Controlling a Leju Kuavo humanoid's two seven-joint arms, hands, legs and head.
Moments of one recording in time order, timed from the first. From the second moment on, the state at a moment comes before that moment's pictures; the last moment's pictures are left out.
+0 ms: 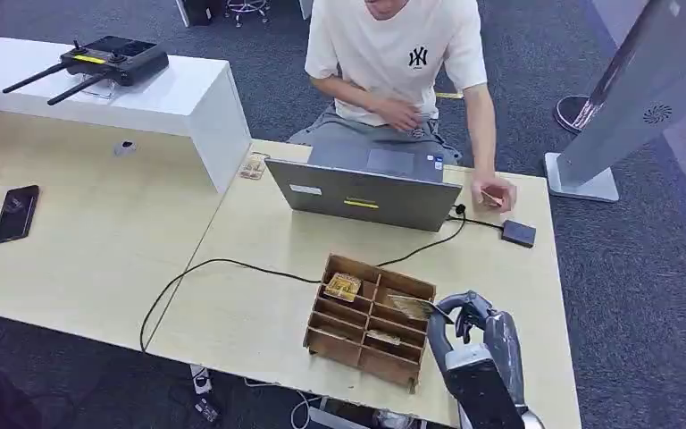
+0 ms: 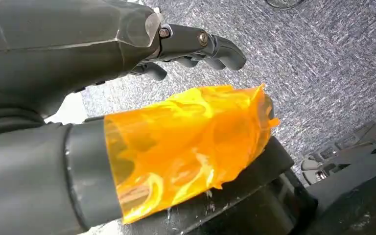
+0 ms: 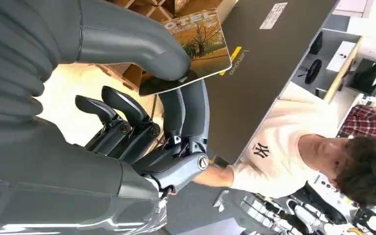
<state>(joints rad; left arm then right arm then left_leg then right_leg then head) 0.00 -0.15 0.19 -0.20 -1.02 0.10 0.17 0.10 -0.02 0.52 -1.74 0.50 -0.35 0.02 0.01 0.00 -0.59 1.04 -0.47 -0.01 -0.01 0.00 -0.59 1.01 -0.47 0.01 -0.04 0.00</state>
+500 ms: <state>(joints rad) 0.00 -0.14 0.19 -0.20 -1.06 0.09 0.17 0.02 -0.02 0.52 -1.75 0.50 -0.32 0.02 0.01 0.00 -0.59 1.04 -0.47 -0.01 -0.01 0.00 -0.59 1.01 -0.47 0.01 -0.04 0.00</state>
